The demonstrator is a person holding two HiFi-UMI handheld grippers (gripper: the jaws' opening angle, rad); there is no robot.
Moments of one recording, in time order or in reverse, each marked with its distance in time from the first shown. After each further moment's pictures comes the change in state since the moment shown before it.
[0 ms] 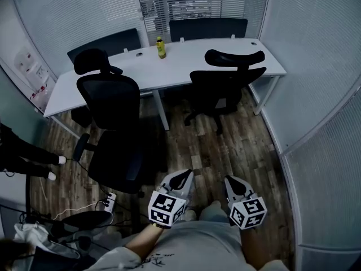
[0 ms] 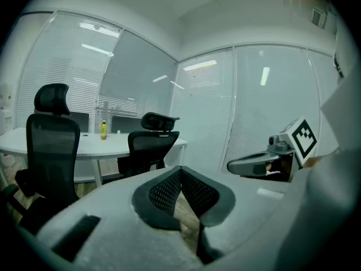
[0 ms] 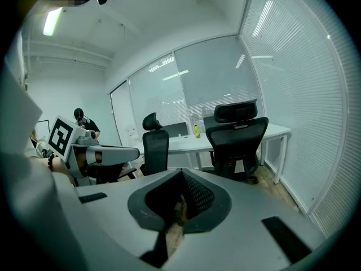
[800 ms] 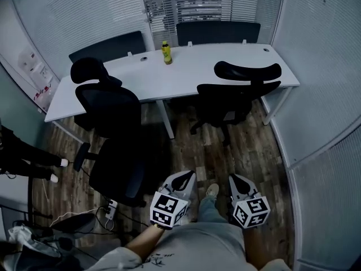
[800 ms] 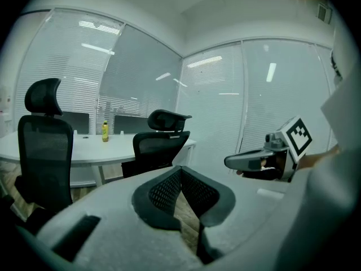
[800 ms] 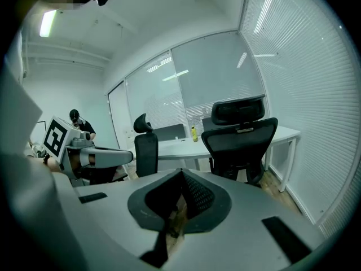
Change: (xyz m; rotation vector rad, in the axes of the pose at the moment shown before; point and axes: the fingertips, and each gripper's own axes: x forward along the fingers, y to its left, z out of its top) left arm 0.093 0.075 0.020 0.012 0.011 0.040; right arm 0.111 -0.072 0.037 -0.006 -0.020 0.020
